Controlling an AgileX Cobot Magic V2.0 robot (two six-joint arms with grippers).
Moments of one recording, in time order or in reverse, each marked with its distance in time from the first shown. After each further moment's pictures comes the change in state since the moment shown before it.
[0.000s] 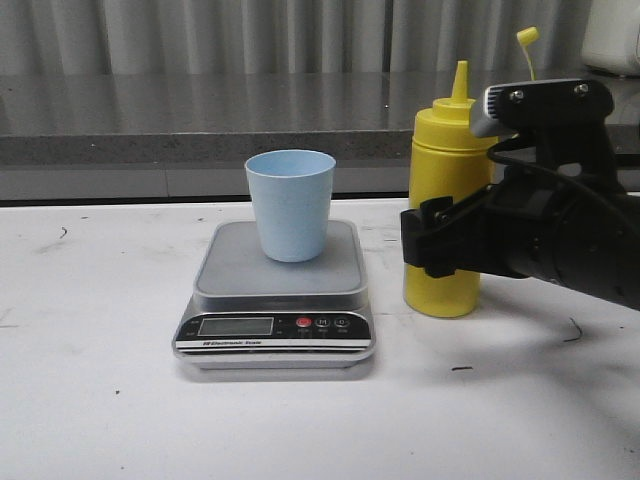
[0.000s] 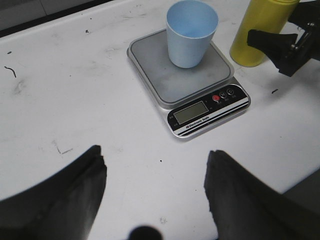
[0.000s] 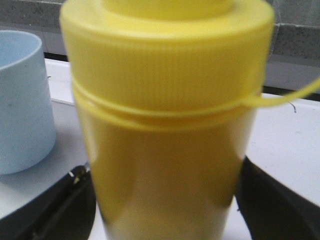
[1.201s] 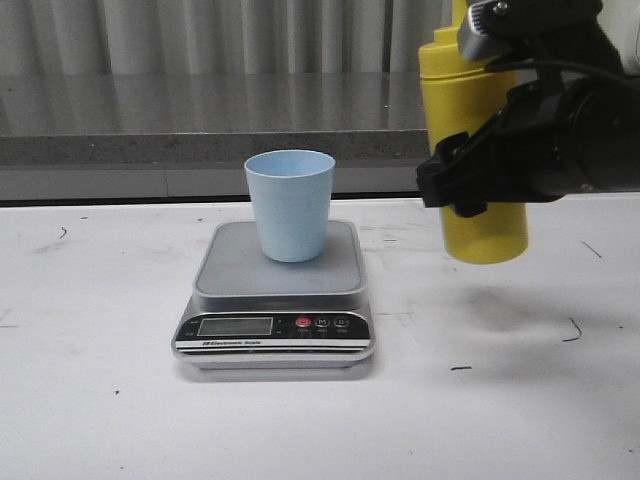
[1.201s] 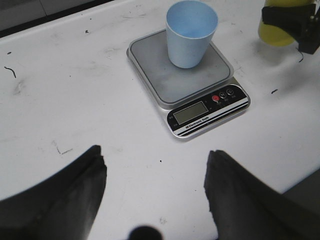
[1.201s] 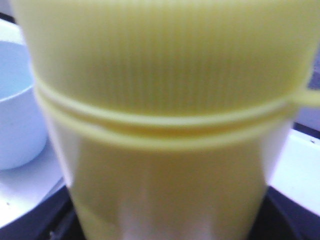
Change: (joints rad) left arm 0.000 0.000 0.000 0.000 0.000 0.000; right arm -0.055 -0.321 -0.100 0.031 0.561 -0.299
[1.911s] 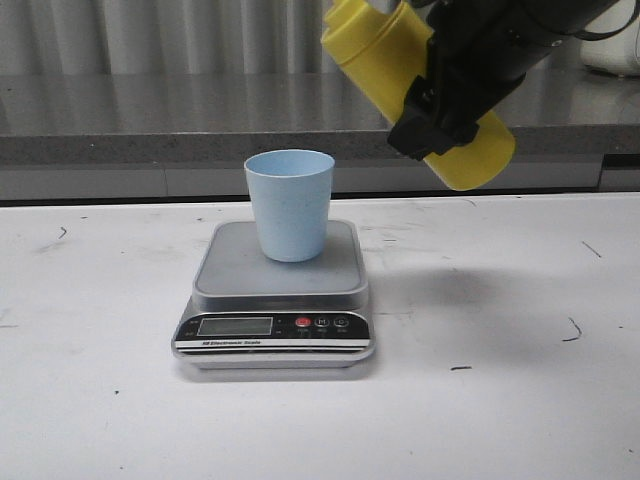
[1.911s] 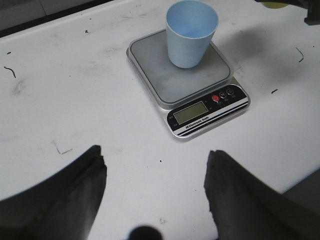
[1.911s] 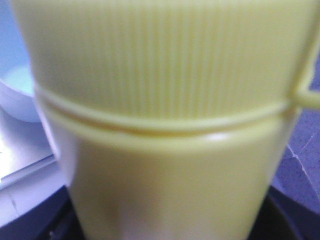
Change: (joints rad) left arm 0.000 0.000 0.000 0.000 0.000 0.000; right arm -0.016 0.035 -0.475 -0.031 0.721 -0.595
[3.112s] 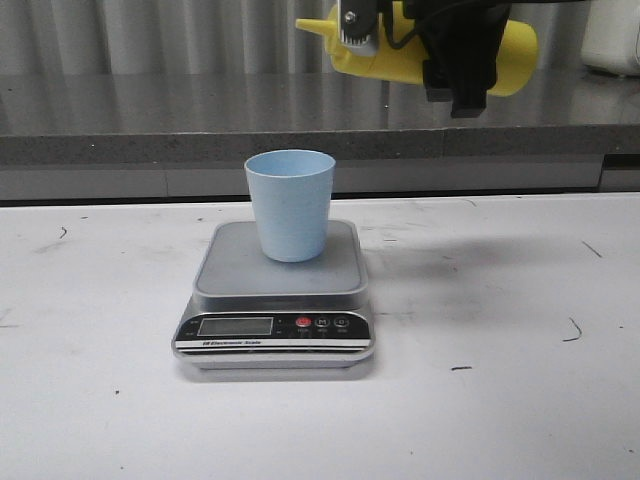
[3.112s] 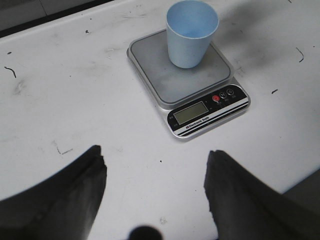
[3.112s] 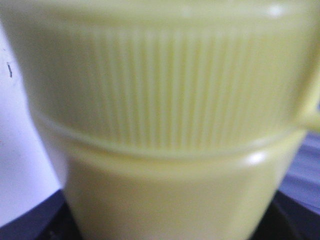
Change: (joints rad) left arm 0.000 0.000 0.000 0.000 0.000 0.000; right arm 0.133 0.138 -0.245 -1.326 0.373 0.762
